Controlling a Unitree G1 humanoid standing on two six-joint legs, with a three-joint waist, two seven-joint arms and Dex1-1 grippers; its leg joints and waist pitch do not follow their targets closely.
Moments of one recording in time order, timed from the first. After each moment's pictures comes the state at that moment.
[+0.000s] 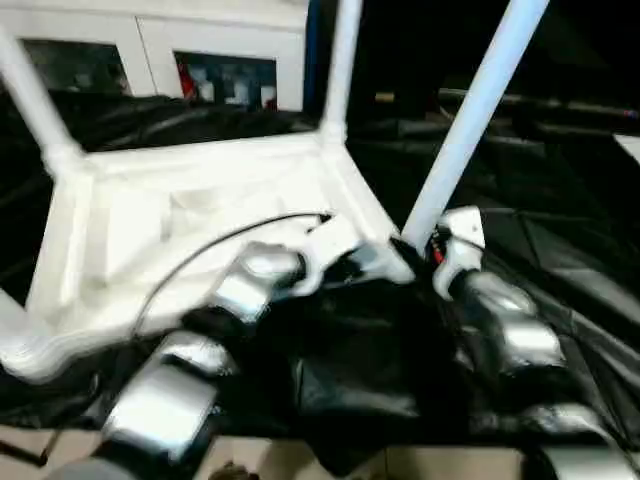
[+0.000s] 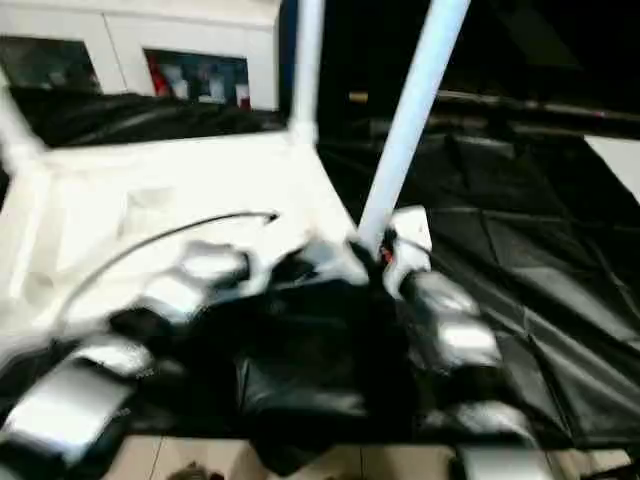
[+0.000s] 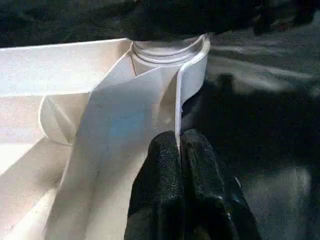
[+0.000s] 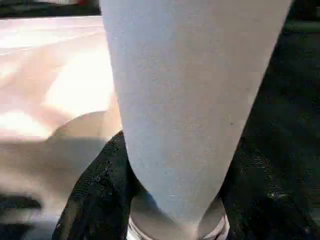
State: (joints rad) left arm -0.83 0.03 -0.27 1.00 0.15 0.01 -0.70; right arm -0.53 -0.12 -0.08 0.70 0.14 0.08 0.30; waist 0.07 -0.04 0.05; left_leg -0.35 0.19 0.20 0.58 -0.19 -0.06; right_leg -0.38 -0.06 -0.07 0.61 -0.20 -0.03
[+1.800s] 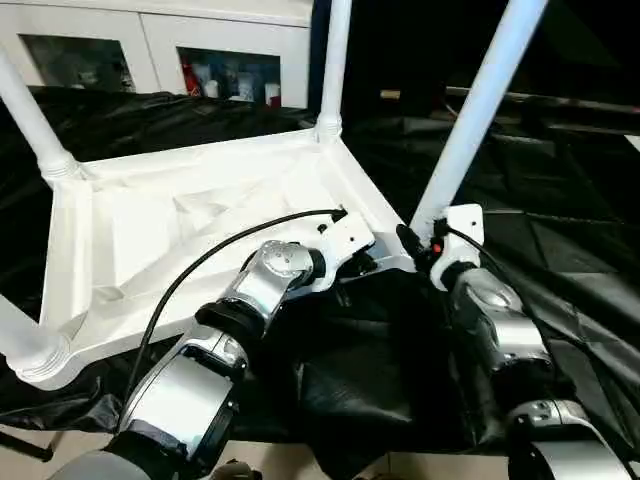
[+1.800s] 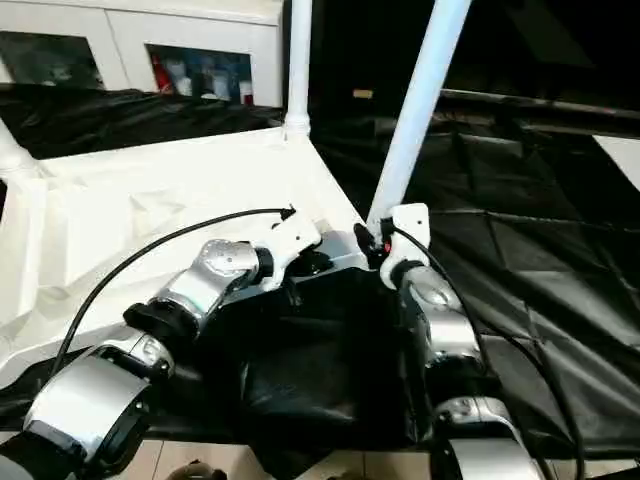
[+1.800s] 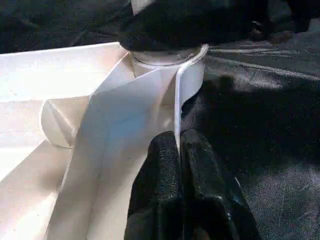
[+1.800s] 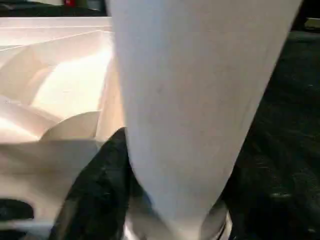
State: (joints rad) left arm -0.84 0.04 -0.27 1.04 0.15 -0.06 -0.73; right arm -0.48 -0.14 -0.07 0.67 0.13 0.00 0.37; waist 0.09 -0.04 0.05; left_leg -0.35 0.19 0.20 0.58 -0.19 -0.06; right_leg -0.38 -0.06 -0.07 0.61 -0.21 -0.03
